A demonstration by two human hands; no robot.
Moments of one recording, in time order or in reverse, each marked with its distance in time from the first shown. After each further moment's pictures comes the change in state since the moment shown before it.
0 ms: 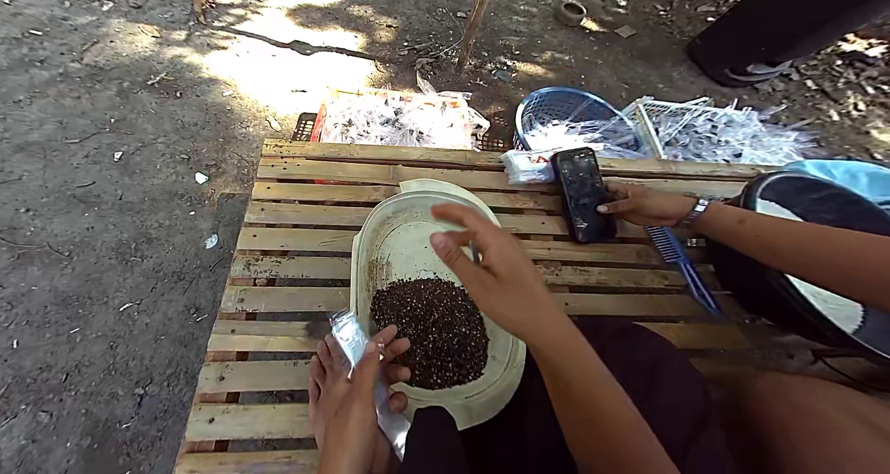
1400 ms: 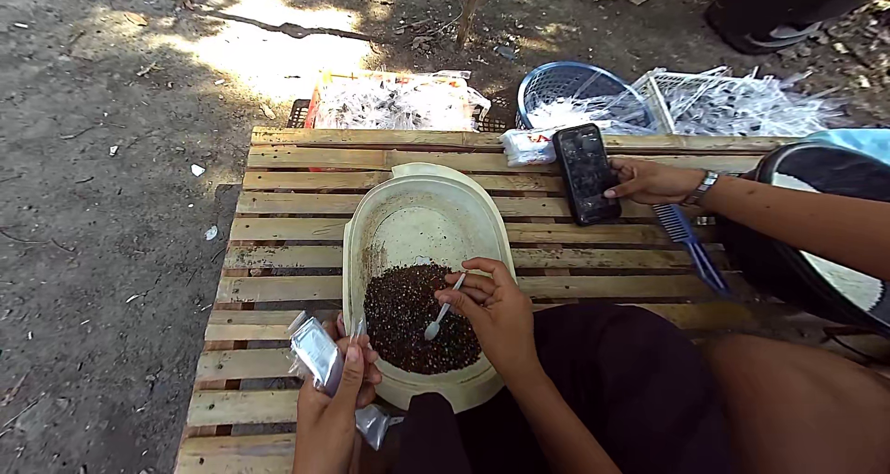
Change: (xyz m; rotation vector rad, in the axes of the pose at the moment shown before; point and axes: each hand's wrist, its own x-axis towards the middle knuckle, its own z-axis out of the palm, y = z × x) left_hand -0.005 -0.007 -0.024 0.118 0.010 0.289; right_hand -0.062 0.078 0.045 0.287 0.323 0.223
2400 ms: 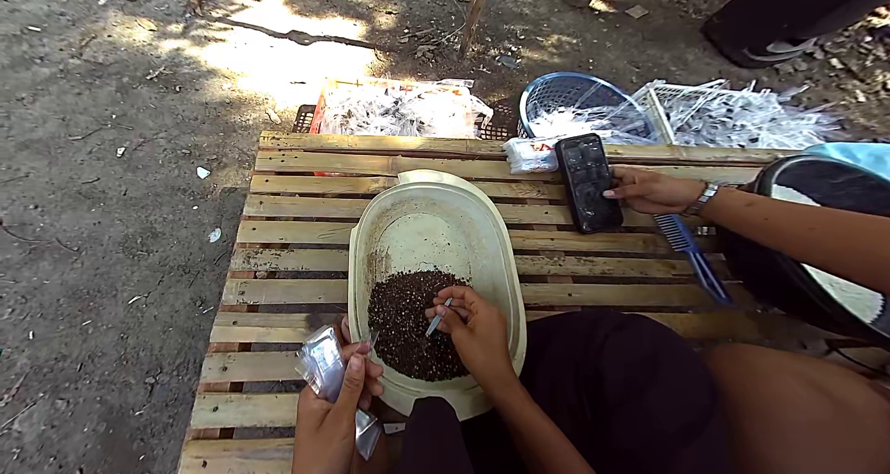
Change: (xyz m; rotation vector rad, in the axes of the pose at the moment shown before) left_hand 0.002 -0.001 -0.011 0.114 -0.044 0.066; right_hand -0.008 0.017 0.022 -0.035 -0.057 0.264
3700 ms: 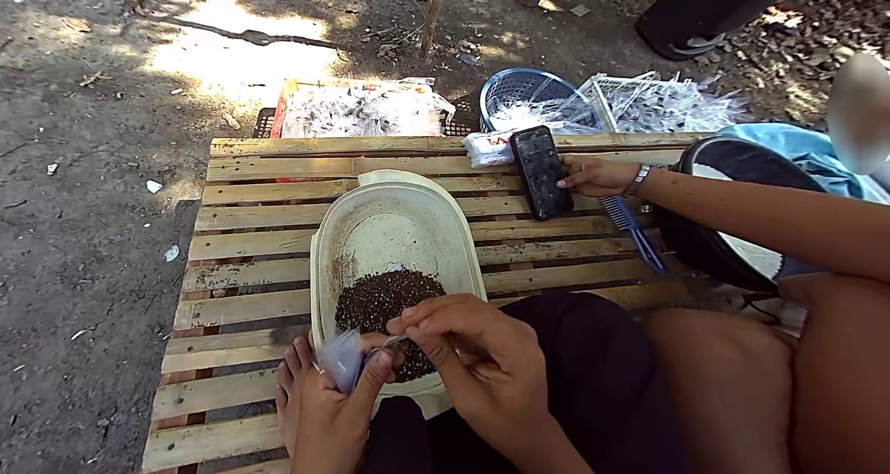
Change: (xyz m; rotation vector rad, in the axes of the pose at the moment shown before) left_hand 0.016 -0.004 0.023 0.073 -0.331 0.343; right_hand -0.033 -0.062 -0.022 0.184 -0.065 -0.913
